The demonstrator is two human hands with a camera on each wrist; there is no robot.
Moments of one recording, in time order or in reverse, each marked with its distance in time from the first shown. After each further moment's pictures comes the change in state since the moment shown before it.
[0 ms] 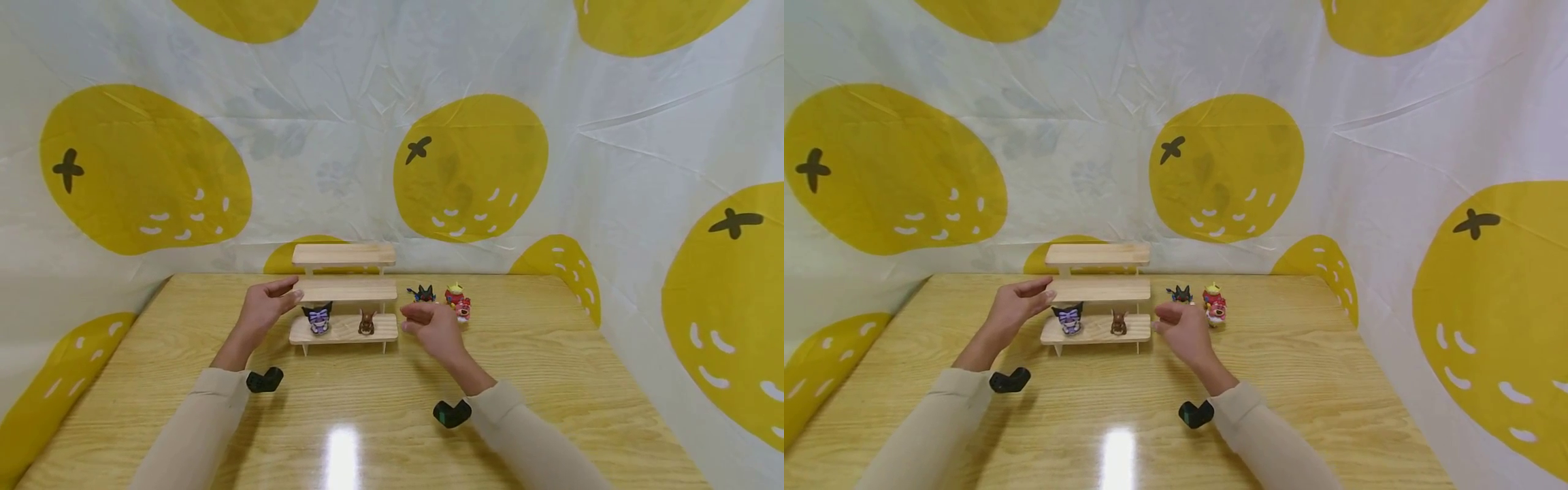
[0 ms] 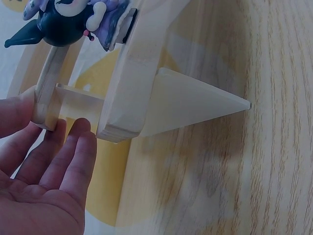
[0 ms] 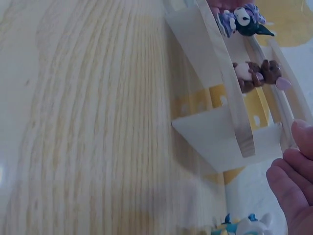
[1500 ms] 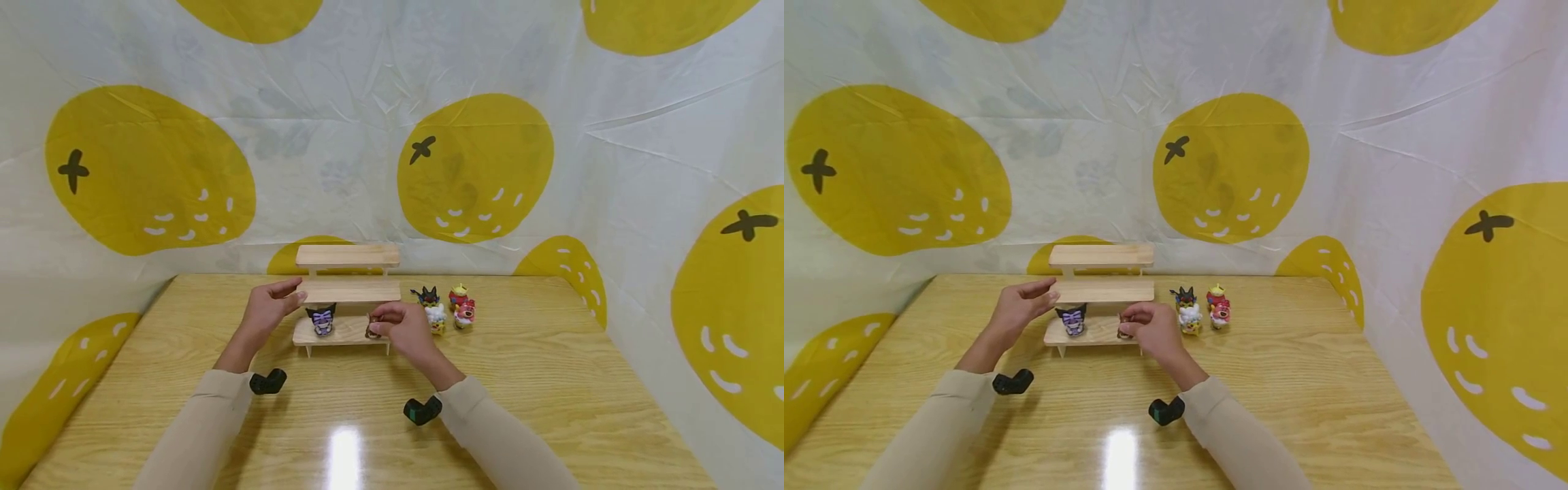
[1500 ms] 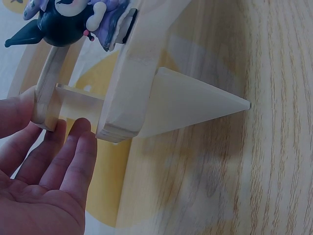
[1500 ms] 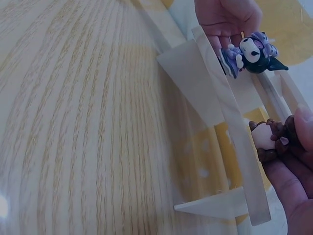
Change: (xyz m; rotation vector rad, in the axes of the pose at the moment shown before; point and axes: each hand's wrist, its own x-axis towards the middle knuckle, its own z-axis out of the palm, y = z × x) left_hand 0.004 -0.007 -0.002 -0.010 -0.018 0.012; right_hand 0.011 -0.014 0.047 0.157 -0.124 0.014
